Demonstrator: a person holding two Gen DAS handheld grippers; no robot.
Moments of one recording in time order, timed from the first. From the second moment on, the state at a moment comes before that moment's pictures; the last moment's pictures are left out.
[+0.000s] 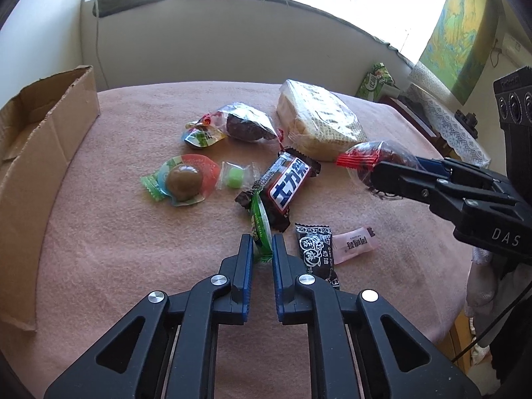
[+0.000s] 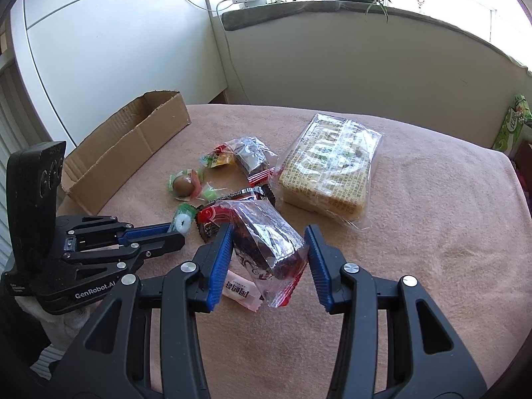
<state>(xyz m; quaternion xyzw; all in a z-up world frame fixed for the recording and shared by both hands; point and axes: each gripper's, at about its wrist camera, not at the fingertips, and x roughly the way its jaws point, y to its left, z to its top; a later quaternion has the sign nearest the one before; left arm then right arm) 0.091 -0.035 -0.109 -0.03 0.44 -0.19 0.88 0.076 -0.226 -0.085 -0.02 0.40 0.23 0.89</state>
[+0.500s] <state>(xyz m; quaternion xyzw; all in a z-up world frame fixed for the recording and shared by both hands) 0.083 -0.015 -0.092 -0.06 0.41 -0.18 0.89 0.075 -0.227 -0.078 -0.02 0.39 0.23 0.89</state>
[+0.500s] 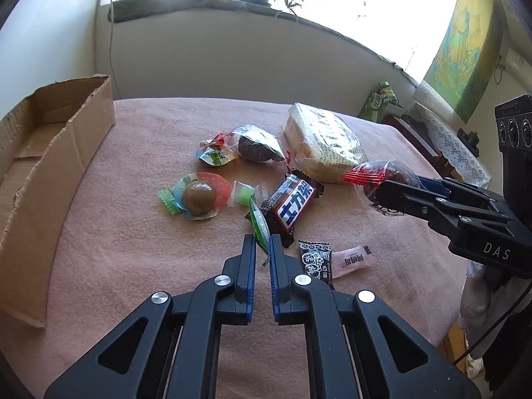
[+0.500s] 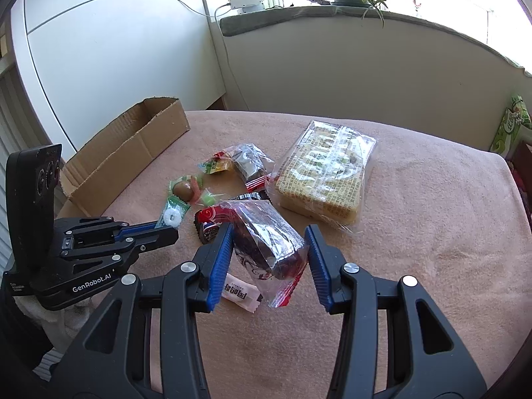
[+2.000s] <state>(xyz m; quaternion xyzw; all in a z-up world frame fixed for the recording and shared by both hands) 0.067 0.164 -0.045 -0.10 0.33 0.02 0.94 0.133 0.017 -0.031 -0.10 0.33 0.37 0.86</state>
